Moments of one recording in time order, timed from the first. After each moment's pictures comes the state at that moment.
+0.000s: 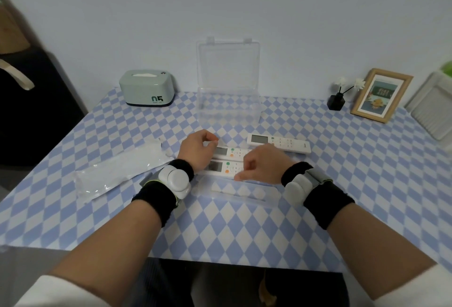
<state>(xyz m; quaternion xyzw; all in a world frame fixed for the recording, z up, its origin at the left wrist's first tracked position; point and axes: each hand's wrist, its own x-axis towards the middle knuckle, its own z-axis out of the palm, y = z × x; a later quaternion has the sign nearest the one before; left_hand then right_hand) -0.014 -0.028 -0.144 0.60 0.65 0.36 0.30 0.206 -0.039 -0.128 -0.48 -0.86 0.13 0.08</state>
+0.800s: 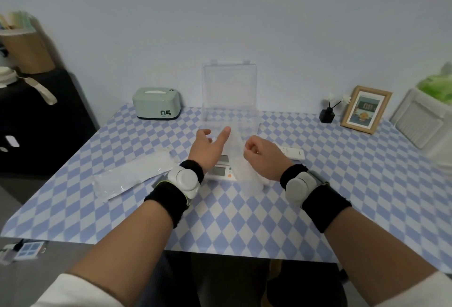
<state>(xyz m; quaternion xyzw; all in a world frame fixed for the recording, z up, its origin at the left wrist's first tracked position) 0.001 -0.063 -0.100 0.50 0.62 0.43 0.42 0.187 -0.080 -0.080 -0.55 -0.74 0.26 0.27</state>
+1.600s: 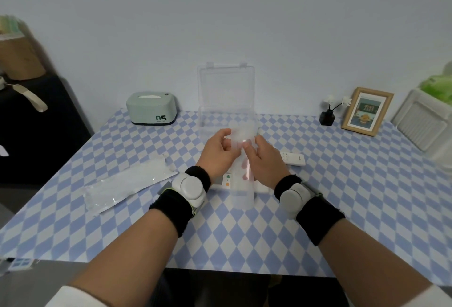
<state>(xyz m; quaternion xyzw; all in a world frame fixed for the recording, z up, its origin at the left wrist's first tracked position) 0.027 -0.050 -0.101 0.58 0.46 0.48 0.46 0.183 -0.065 -0.097 -0.56 -0.66 0.30 0.40</state>
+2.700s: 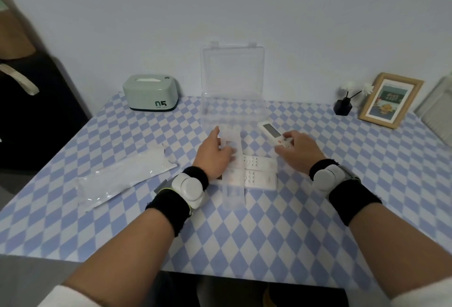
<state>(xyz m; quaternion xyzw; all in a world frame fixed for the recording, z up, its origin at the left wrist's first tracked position) 0.011 -0.024 -0.139 0.56 0.58 0.41 0.42 0.259 0.003 -0.128 -0.68 -0.66 0.22 0.22</state>
